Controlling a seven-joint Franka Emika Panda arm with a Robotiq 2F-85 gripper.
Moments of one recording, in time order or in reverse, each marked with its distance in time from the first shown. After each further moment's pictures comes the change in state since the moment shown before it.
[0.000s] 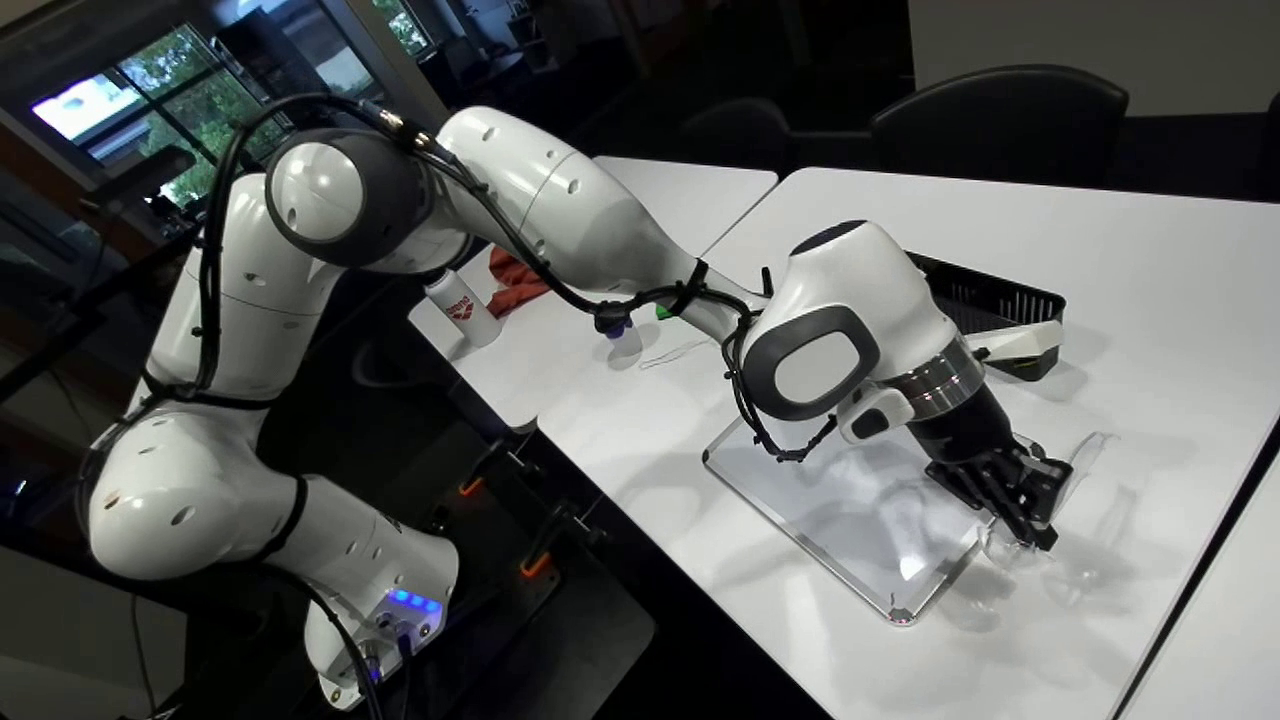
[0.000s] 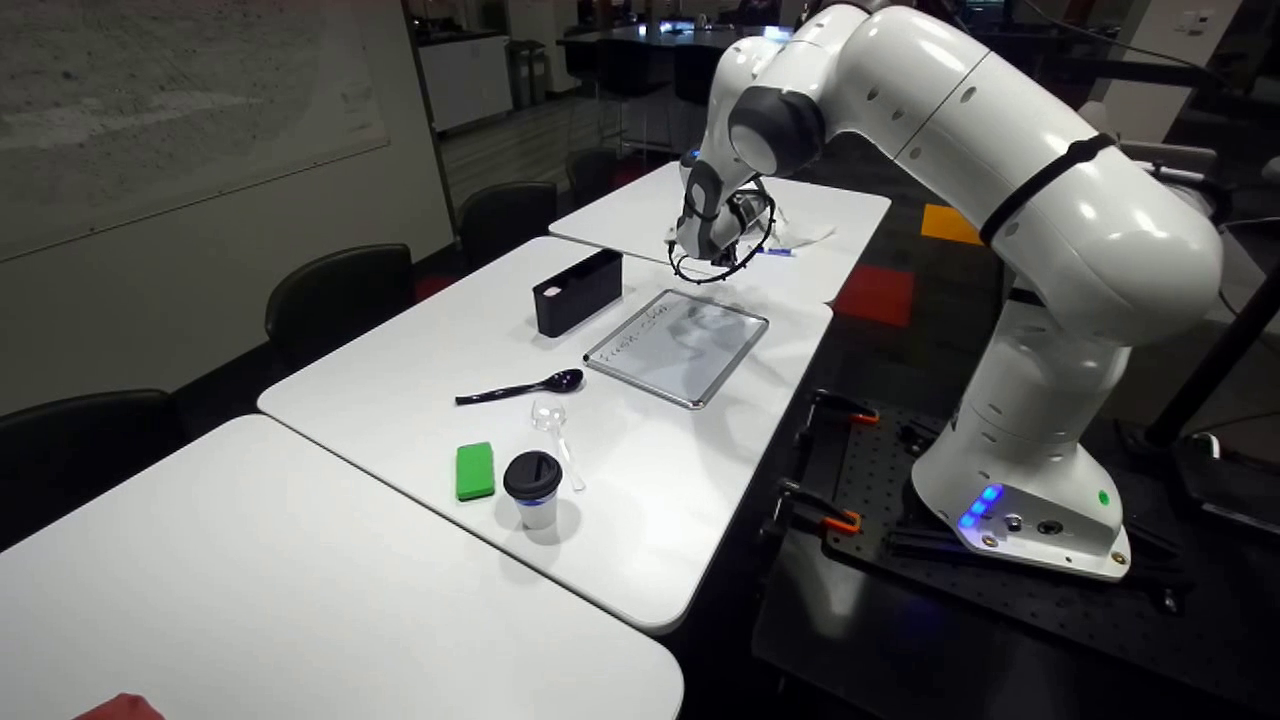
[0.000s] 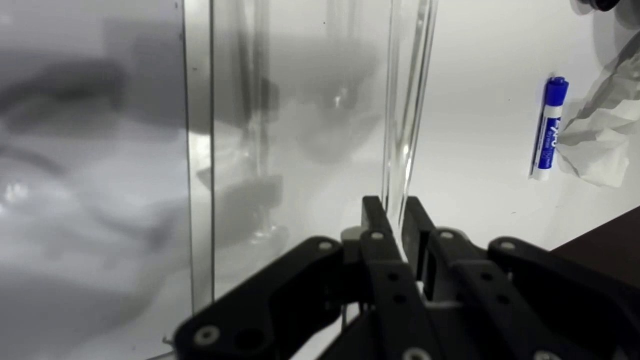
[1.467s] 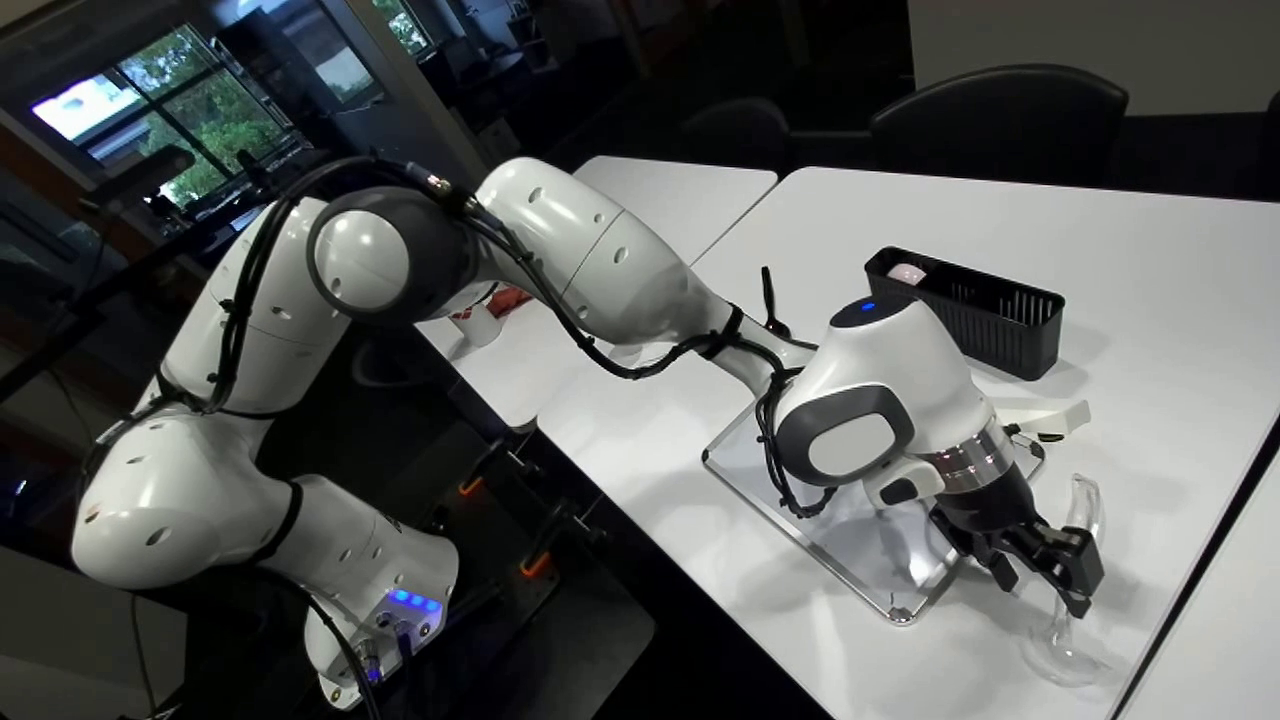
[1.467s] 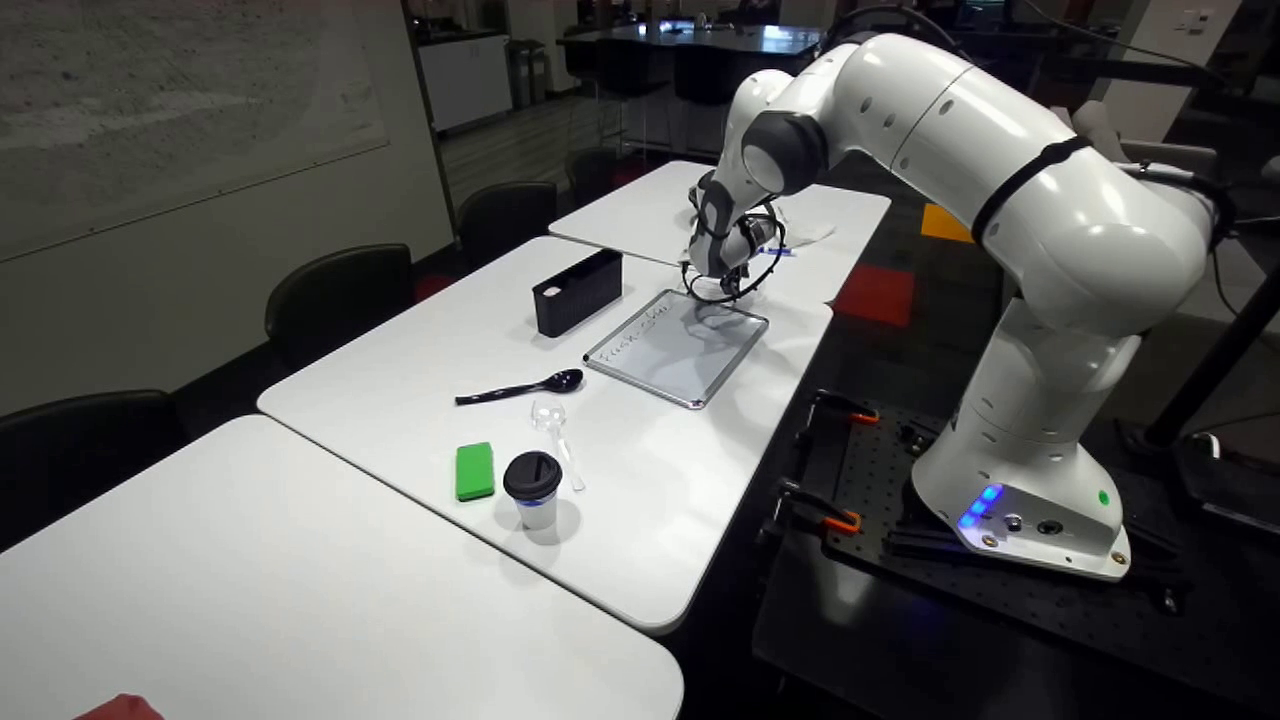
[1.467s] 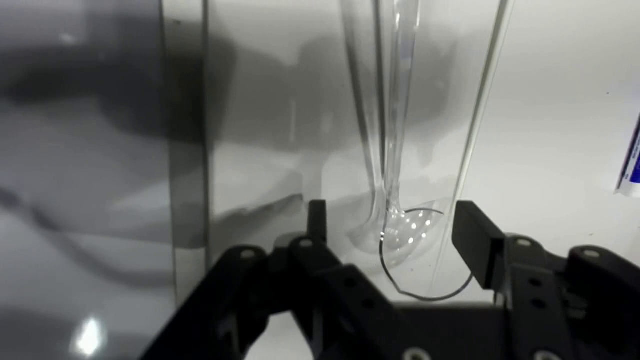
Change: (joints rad) arm -0.167 0.097 0.114 0.122 0.016 0.001 -0.068
